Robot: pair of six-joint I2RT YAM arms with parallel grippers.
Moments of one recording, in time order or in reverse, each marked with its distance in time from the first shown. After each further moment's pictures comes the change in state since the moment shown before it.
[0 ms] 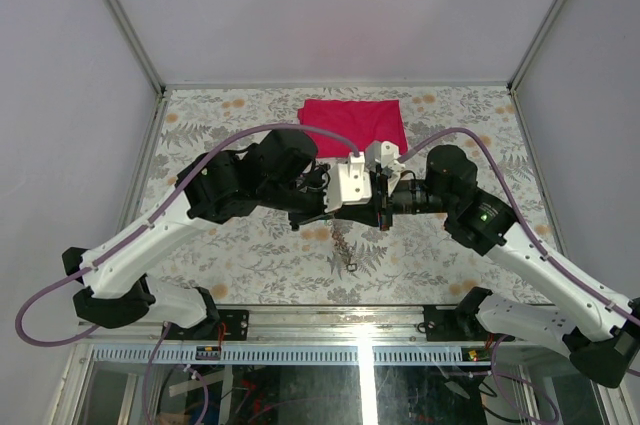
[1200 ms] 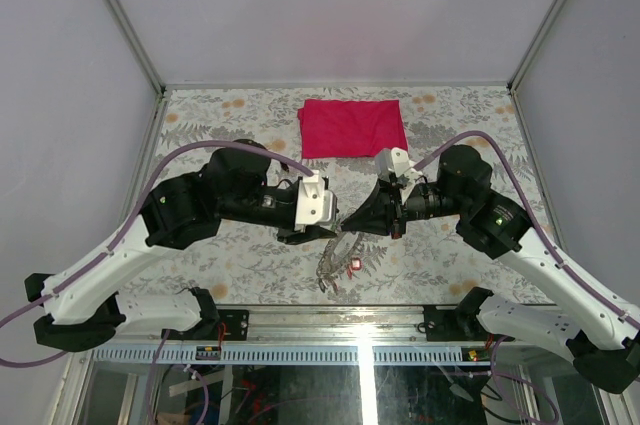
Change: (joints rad) left arm 0.000 -0.256 -0.257 0.333 0.231 0.060; right arm 0.000 -0.046 0.053 -0.084 -0.134 -0.024
